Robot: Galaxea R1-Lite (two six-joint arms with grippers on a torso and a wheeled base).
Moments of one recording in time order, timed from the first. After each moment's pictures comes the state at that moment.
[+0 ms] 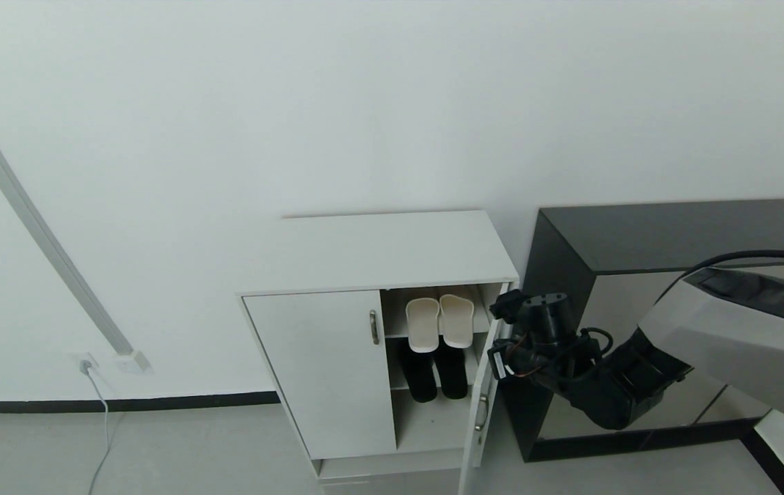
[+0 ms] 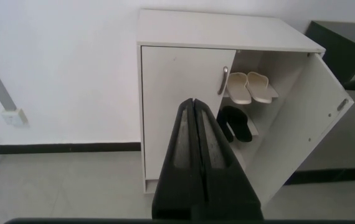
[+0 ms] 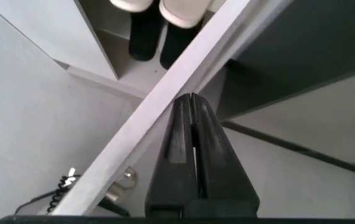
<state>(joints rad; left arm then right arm) 0.00 0.00 0.00 0.00 0.01 -0.08 0.53 2.29 -1.05 -0.76 -0.19 -0.03</state>
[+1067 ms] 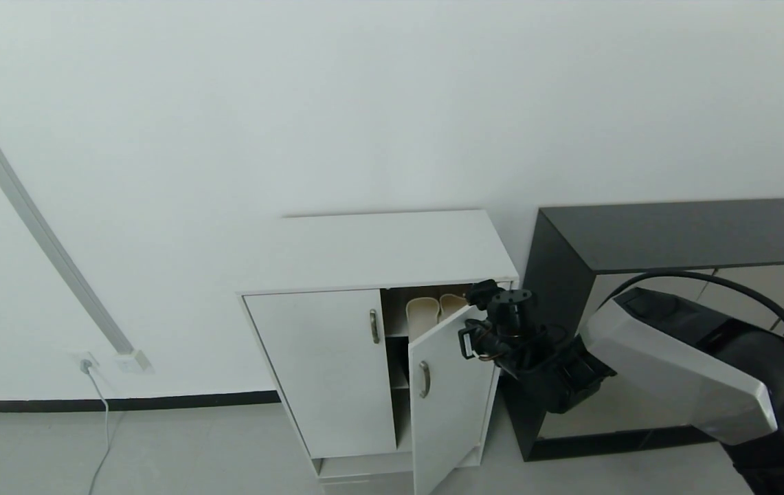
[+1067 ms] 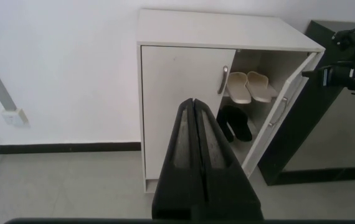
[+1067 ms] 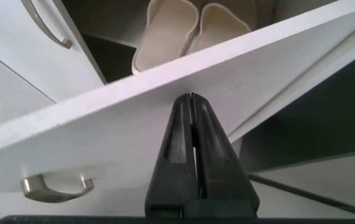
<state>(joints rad) 0.00 0.00 0.00 0.00 0.01 -0.08 0.54 2.52 -1.38 -0.83 -0.18 0.01</state>
